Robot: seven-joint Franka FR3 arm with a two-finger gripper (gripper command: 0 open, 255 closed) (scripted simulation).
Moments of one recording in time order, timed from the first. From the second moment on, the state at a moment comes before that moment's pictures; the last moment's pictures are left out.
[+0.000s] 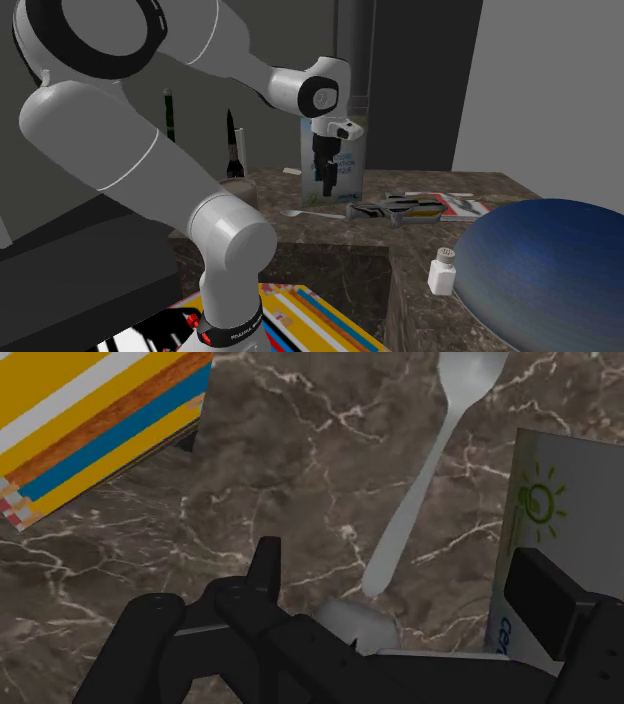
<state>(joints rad) -0.05 -0.66 0.17 -2.67 0.23 2.03 0.56</state>
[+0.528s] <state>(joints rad) -0.03 -0.49 0.23 -2.74 0.41 2.28 0.74</state>
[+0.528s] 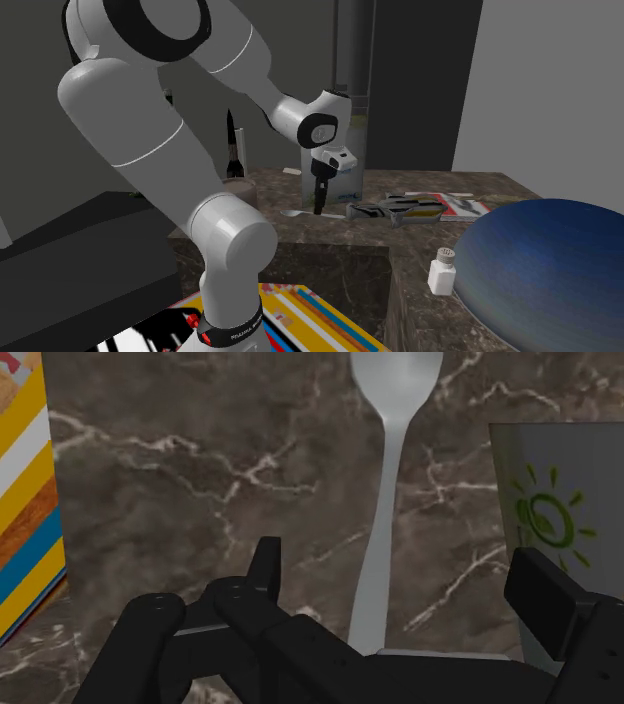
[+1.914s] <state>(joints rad) -0.02 -0.42 0.25 -2.77 0.44 2.38 0.73</state>
